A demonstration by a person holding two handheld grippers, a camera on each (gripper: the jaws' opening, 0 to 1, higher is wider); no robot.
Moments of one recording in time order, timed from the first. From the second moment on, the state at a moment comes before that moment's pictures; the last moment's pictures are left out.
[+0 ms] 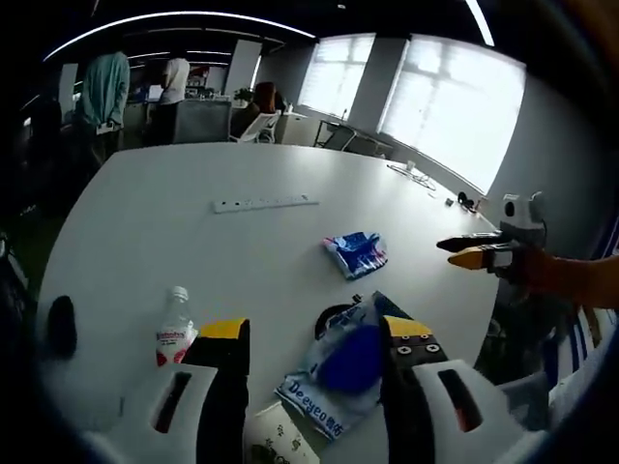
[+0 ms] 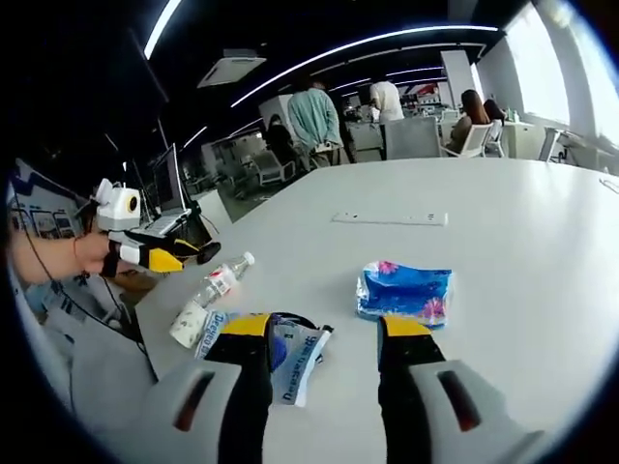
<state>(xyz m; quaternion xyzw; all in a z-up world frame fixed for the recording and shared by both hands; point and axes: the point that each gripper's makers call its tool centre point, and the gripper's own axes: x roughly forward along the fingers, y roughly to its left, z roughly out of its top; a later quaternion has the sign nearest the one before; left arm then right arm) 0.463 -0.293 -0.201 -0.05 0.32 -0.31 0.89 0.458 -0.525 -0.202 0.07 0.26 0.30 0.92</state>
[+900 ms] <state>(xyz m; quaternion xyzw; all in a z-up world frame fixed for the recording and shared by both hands) 0.441 -0.271 -0.217 -0.06 0.34 -0.29 0.89 0.421 -0.487 -0.285 0.08 0.35 0.30 0.88</state>
